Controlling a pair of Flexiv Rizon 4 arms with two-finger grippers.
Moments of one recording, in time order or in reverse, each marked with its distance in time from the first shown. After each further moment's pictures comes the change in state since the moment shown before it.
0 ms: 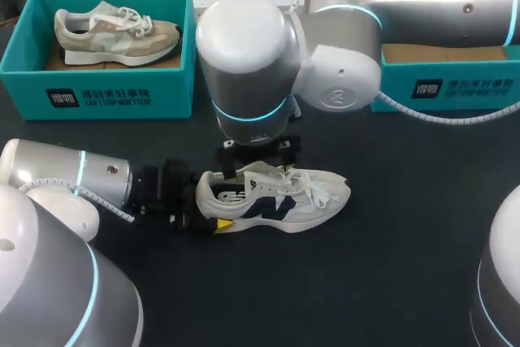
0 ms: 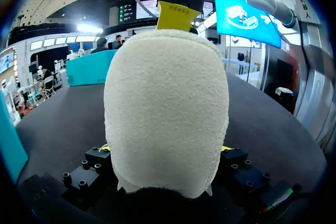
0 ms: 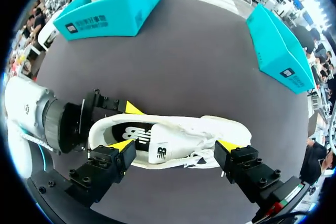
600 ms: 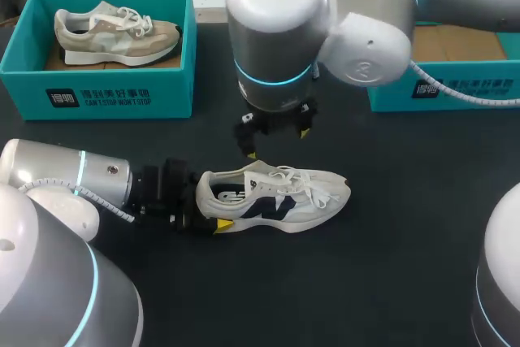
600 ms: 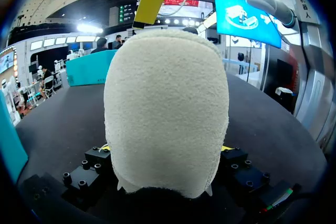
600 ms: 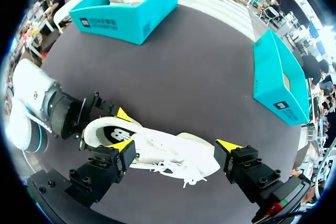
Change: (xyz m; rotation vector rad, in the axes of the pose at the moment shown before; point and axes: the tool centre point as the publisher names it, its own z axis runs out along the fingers) left arm 0.000 0.000 0.000 0.000 0.000 0.000; right arm -0.041 0.037 -0.030 -0.035 0.004 -0.216
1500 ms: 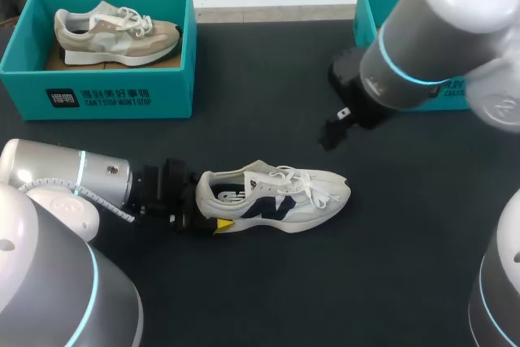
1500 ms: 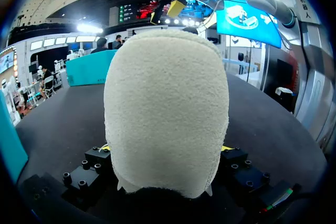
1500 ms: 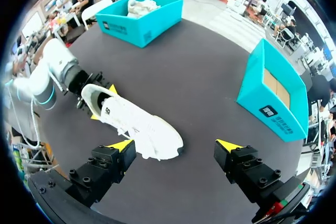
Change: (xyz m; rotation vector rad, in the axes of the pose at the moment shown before) left arm 0.000 0.000 0.000 0.000 0.000 0.000; right arm -0.103 -0.051 -0.031 -0.144 0.120 -0.147
